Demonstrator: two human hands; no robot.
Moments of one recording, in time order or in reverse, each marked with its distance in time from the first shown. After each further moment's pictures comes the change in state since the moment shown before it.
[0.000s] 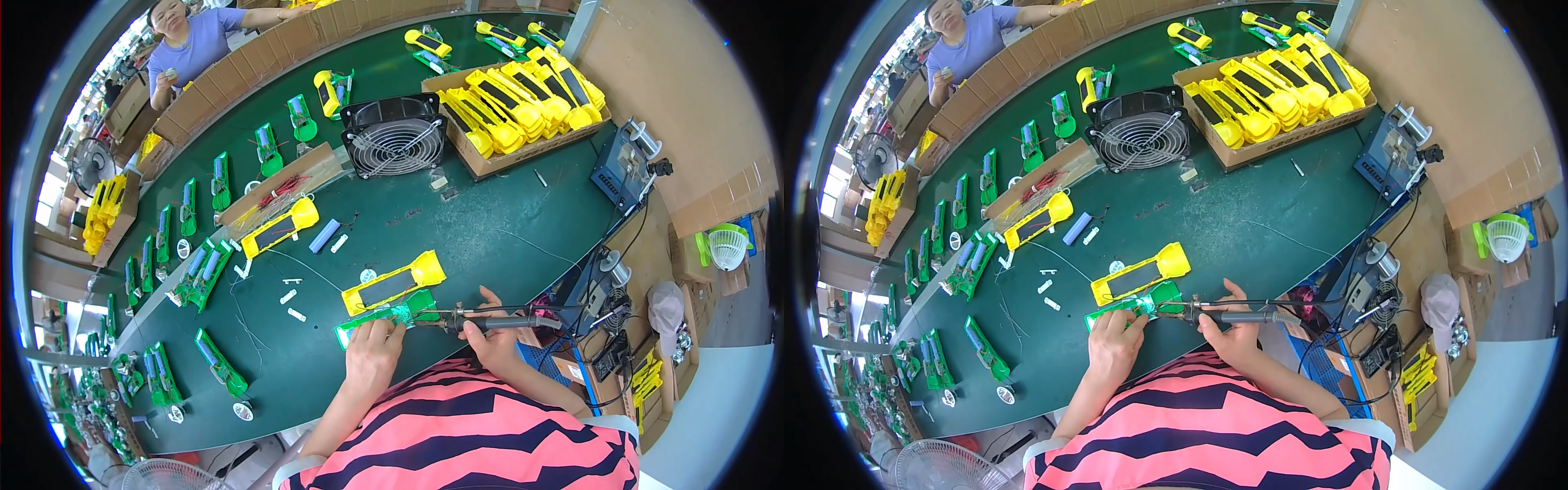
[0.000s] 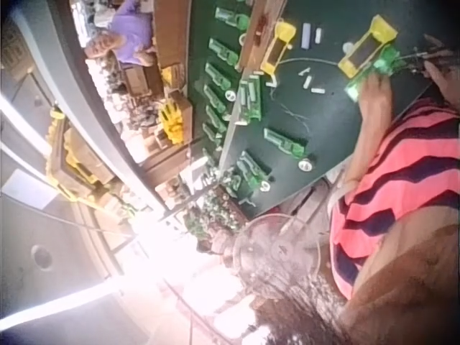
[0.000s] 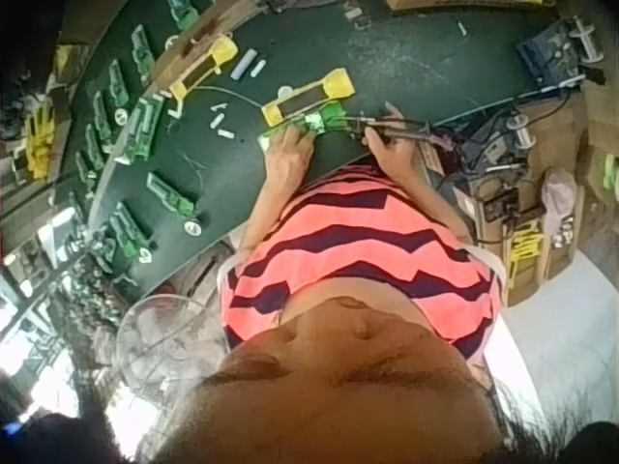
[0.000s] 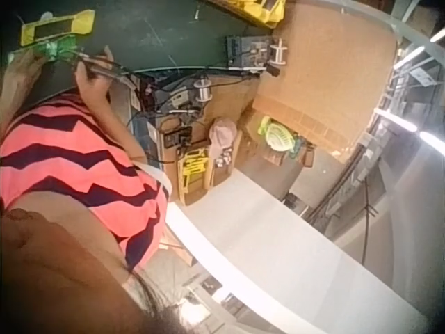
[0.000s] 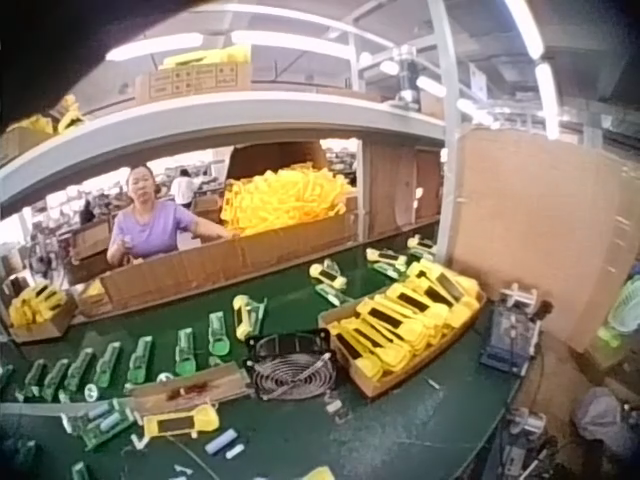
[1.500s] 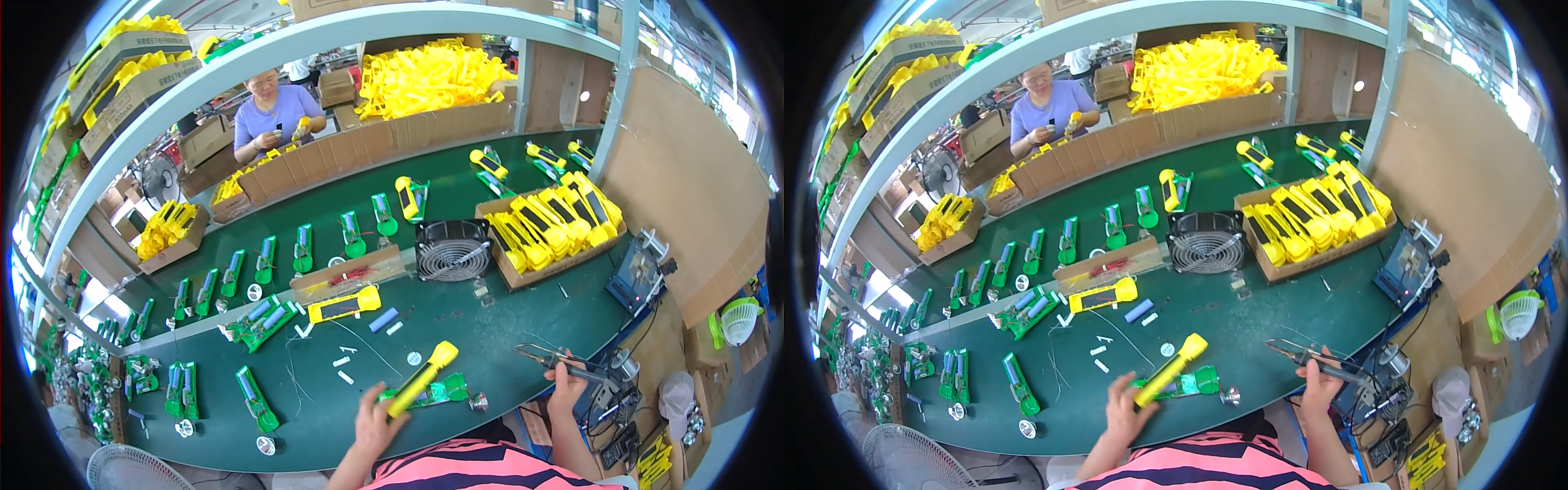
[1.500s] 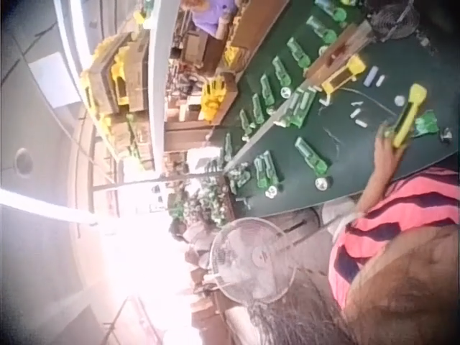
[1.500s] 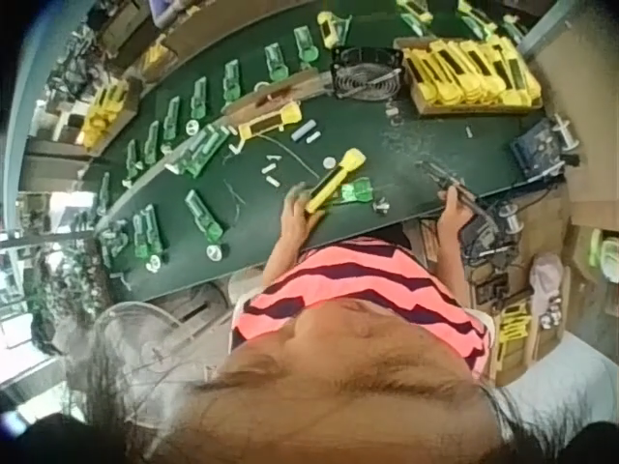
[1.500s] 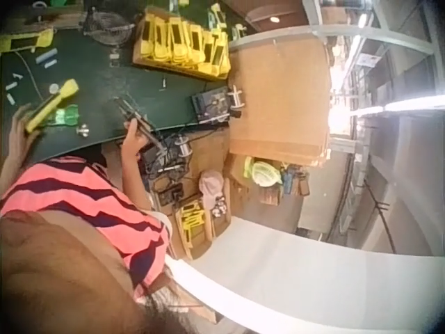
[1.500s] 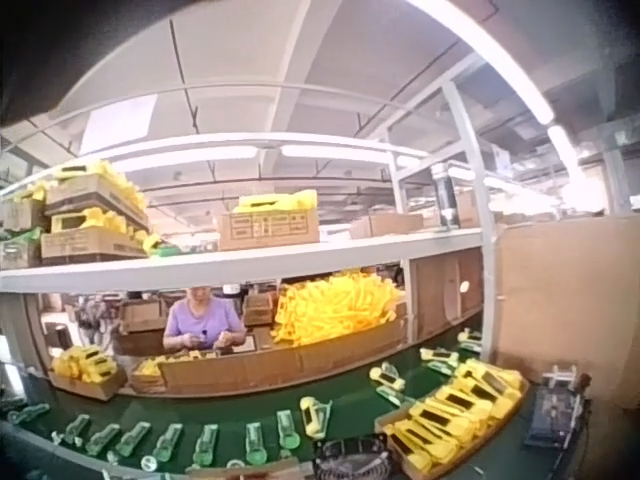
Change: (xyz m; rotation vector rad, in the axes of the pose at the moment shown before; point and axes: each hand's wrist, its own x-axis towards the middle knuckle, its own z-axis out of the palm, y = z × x) left_hand -0.062 -0.037 0.011 -0.116 0.322 -0.240; right_hand 0.025 0.020 -0.064 0.220 0.511 0.129
